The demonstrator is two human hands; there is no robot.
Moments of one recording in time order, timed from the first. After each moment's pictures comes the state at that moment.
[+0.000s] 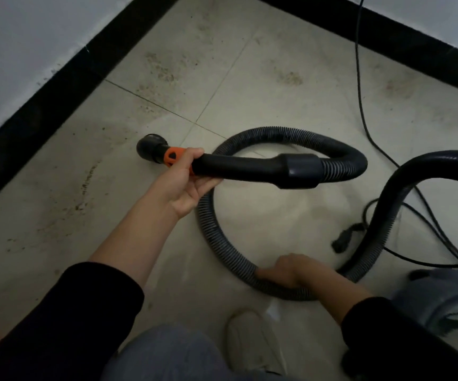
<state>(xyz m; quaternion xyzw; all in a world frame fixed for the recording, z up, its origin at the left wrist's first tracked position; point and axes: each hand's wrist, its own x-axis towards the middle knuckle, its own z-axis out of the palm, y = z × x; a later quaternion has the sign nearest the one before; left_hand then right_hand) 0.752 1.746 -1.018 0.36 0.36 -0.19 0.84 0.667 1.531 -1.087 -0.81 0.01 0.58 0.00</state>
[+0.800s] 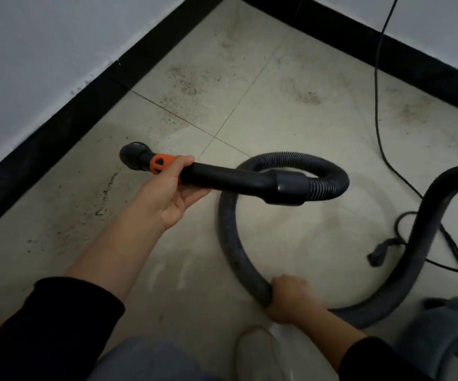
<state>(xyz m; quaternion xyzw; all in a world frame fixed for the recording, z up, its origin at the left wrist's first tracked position) 0.747 1.794 -0.994 0.40 0.39 -0.14 0.82 0.643 1.562 -1.099 -0.88 -0.06 0.46 -0.06</state>
